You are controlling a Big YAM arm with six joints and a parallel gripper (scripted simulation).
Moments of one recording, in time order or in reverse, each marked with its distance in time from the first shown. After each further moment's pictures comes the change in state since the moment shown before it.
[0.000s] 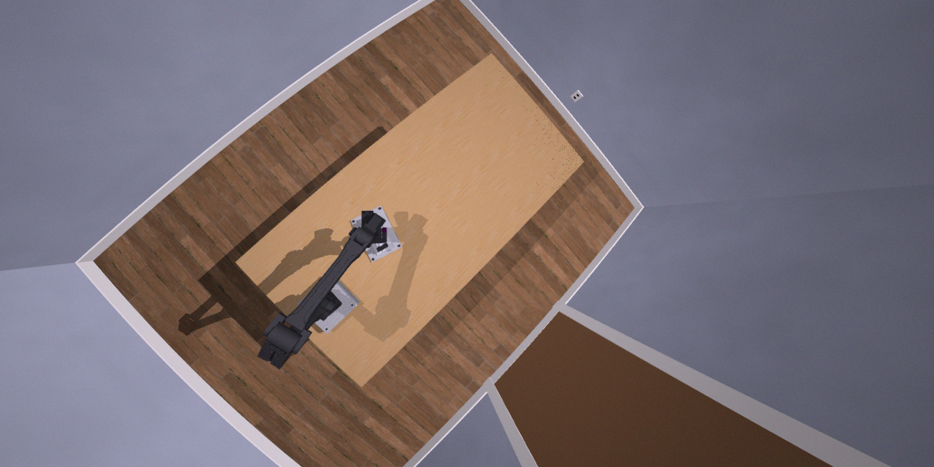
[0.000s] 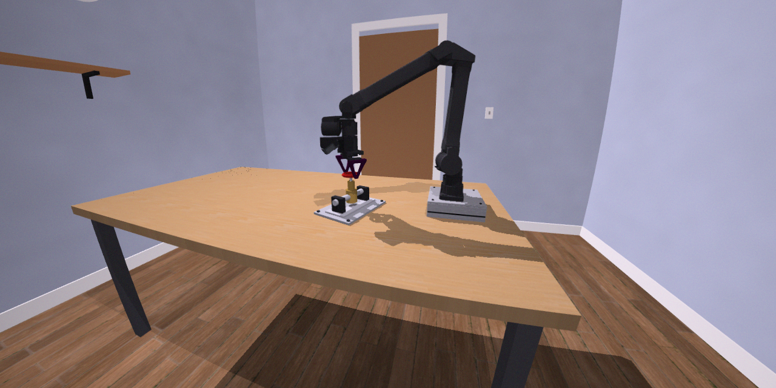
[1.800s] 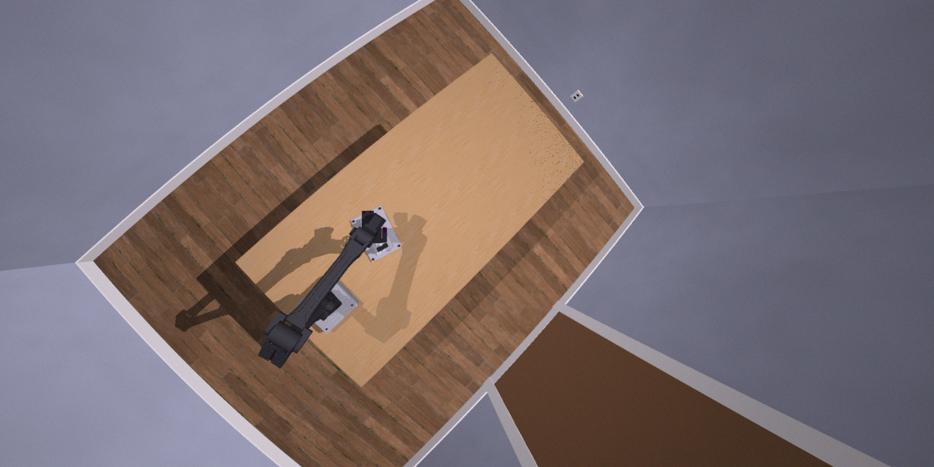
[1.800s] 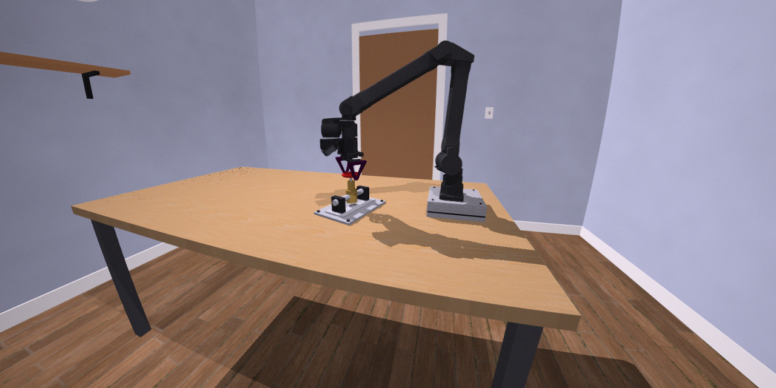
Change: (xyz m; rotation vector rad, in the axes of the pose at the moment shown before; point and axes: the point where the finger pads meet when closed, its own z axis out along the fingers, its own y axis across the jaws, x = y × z) arm 0.000 0.000 0.006 0.000 -0.001 0.000
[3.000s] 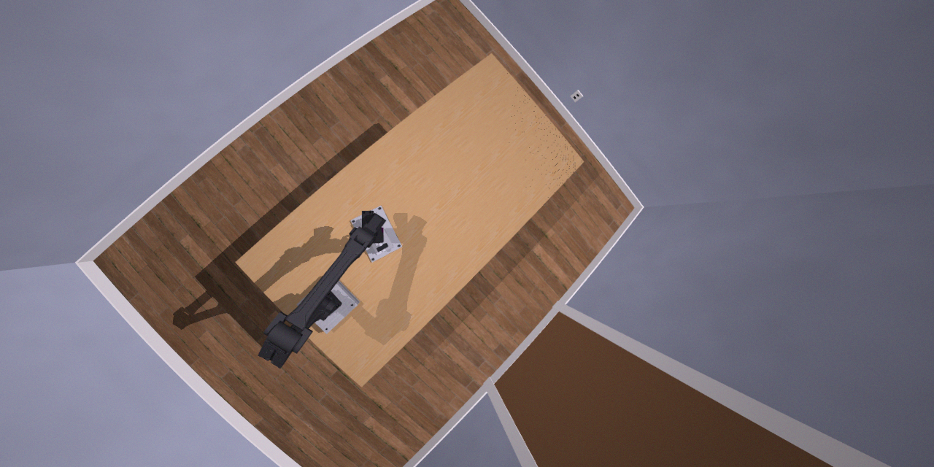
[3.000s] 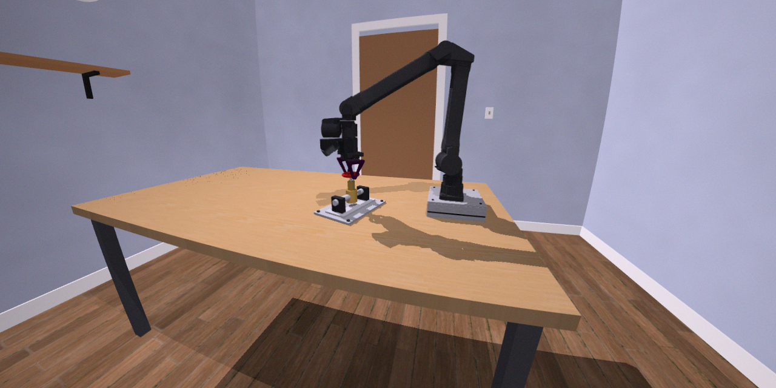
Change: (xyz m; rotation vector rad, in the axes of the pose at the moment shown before) arm 0.000 0.000 0.000 -0.001 -0.001 -0.002
